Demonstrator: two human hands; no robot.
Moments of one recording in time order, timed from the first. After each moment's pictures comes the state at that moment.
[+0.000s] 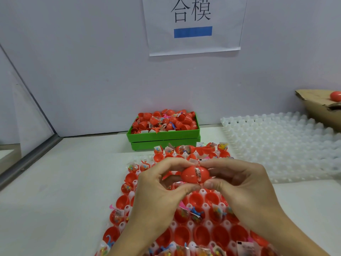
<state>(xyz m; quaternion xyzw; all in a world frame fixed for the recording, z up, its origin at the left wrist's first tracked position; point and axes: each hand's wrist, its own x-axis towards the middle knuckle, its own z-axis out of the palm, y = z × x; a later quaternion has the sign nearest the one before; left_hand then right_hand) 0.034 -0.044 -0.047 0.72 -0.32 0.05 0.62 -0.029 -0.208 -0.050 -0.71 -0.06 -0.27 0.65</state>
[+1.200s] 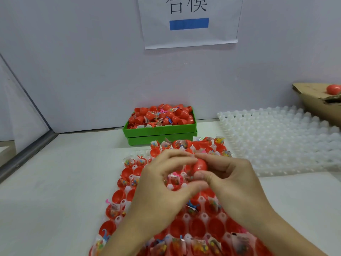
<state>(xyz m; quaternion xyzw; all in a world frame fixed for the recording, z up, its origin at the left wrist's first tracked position) 0.031 -0.046 -0.046 0.75 -0.38 0.08 0.53 -0.031 -0.195 -0.047 -0.71 0.01 -0.21 0.67</state>
